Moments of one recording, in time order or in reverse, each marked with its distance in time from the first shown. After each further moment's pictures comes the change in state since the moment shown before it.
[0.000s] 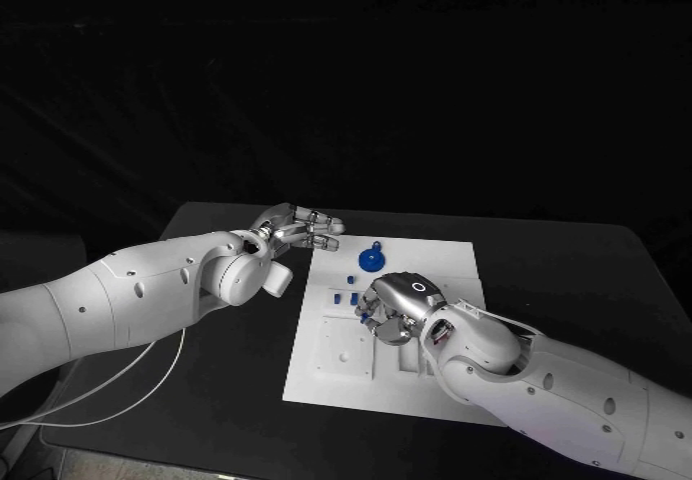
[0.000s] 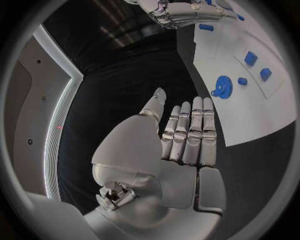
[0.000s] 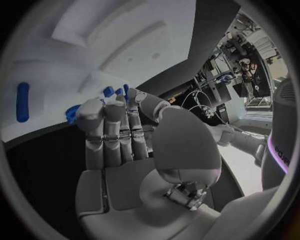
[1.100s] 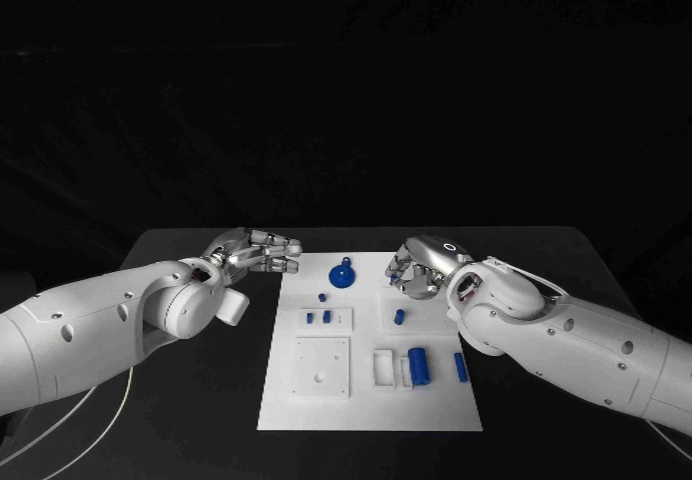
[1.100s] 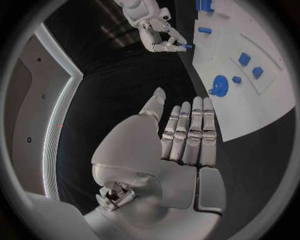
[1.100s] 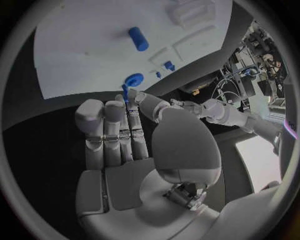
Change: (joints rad) left arm 0.000 -0.064 0.000 0.043 0.006 0.022 -0.009; left_hand -0.005 -0.003 0.000 0.000 0.000 0.000 0.000 0.000 0.000 0.000 0.000 0.000 0.000 0.000 0.000 0.000 0.000 0.000 0.000 0.000 0.000 0.008; right arm 0.083 -0.133 0.097 -0.066 0.123 0.008 0.003; right_hand 0.001 0.001 -0.001 0.004 -0.008 0.001 0.001 -0.001 0.001 -0.012 0.013 0.000 -0.001 0.002 0.002 0.004 0.001 -0.009 0.000 -0.001 0.006 0.001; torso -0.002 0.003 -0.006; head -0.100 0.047
